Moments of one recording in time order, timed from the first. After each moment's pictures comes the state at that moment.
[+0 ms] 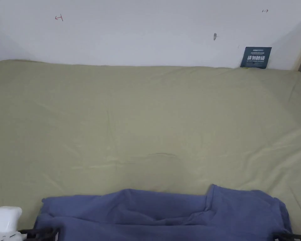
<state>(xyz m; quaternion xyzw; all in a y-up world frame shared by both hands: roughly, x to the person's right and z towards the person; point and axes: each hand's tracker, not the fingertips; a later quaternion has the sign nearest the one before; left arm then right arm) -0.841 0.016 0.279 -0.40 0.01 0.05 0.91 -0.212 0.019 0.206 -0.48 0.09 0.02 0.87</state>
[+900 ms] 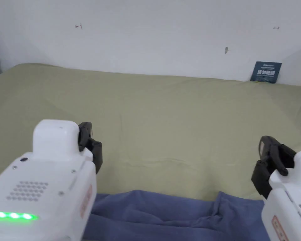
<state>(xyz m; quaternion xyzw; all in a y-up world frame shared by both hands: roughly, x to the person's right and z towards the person) -0.716 0.181 0.297 -0.10 0.07 0.03 0.99 -0.399 0.180 0.277 -0.01 0.05 0.04 1.00</state>
